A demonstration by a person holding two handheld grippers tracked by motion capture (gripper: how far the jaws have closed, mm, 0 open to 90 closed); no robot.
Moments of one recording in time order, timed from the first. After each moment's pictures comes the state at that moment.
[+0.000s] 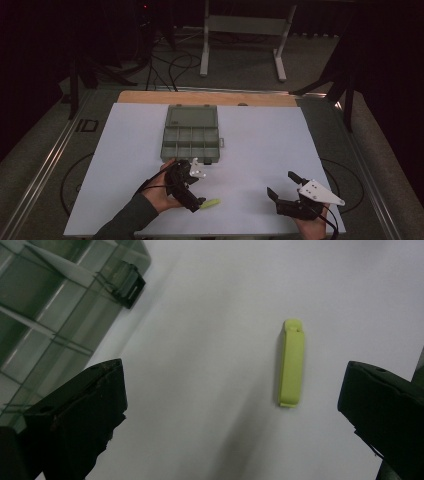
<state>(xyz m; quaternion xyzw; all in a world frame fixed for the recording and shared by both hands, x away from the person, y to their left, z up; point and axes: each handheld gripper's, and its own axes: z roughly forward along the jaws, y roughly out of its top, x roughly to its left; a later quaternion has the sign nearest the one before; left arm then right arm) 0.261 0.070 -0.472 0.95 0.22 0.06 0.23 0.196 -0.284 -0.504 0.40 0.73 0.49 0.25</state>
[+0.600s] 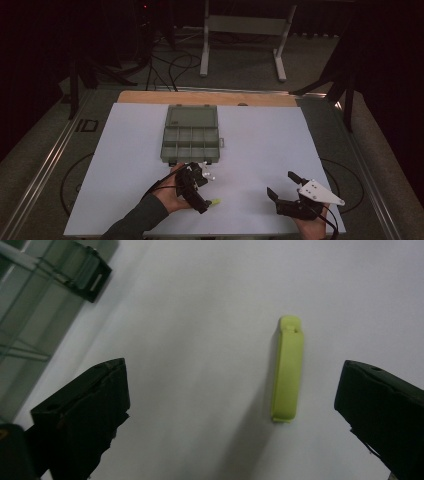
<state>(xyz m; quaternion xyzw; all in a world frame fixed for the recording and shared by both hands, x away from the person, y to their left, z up) 0.265 0.046 -0.492 0.96 0.22 0.03 0.19 0.196 -0.284 -0.504 0.40 0.73 0.49 0.25</state>
